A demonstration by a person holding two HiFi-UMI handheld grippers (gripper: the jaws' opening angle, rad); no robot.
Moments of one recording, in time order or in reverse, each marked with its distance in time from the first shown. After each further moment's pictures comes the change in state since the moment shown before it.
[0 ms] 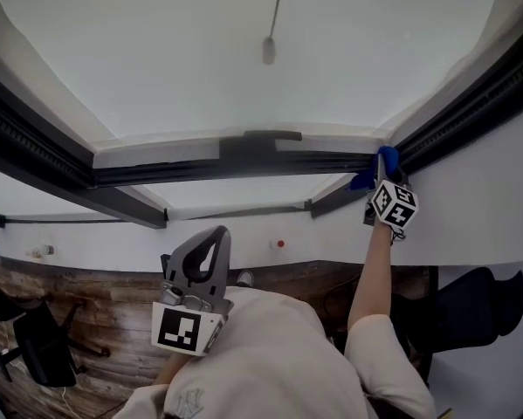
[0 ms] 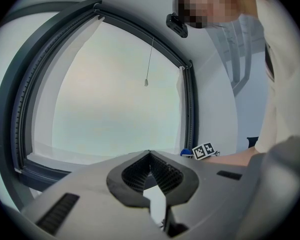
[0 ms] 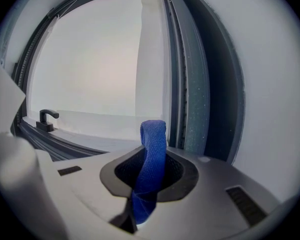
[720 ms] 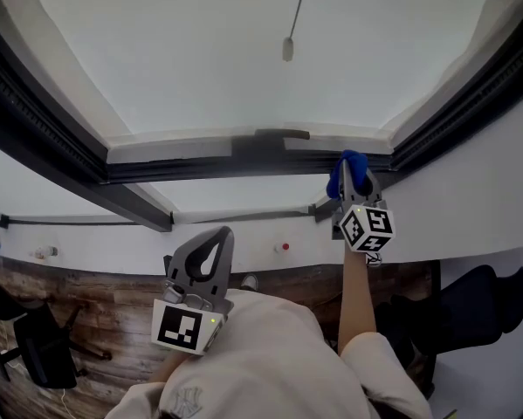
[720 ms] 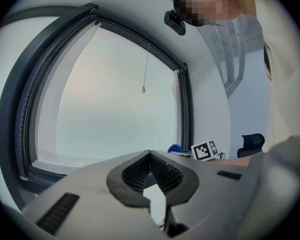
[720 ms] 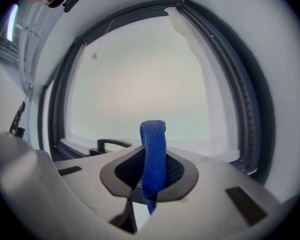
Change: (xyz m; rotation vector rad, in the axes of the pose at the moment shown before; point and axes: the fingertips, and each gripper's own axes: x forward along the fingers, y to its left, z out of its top) left arm -0.032 0.002 0.011 0.046 -0.015 -0.037; right arm -0.075 0.159 0.046 0.029 -0.193 0.273
